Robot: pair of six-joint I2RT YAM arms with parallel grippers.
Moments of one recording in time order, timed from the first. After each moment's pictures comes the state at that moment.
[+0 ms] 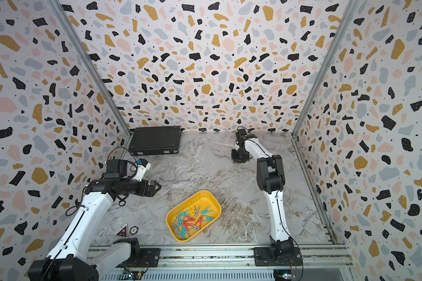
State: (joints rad) left arm 0.06 1.06 0.91 -0.88 0.41 0.23; right arm 0.28 2.41 2.07 -0.97 -0.19 0.23
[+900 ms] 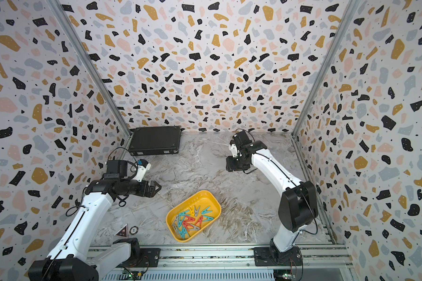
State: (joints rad) left arm 0.06 1.06 0.90 -0.88 0.41 0.23; right arm 0.50 1.64 1.47 -0.96 -0.22 0.23
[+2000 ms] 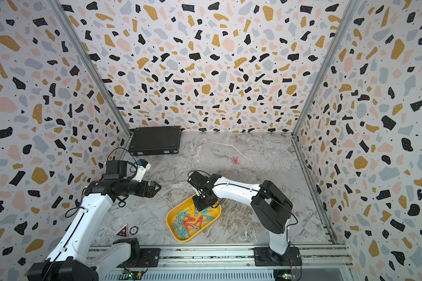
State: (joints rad) left arm 0.06 1.04 0.90 -0.88 0.41 0.23; right arm 0.99 1.85 1.31 -0.74 -0.16 0.45
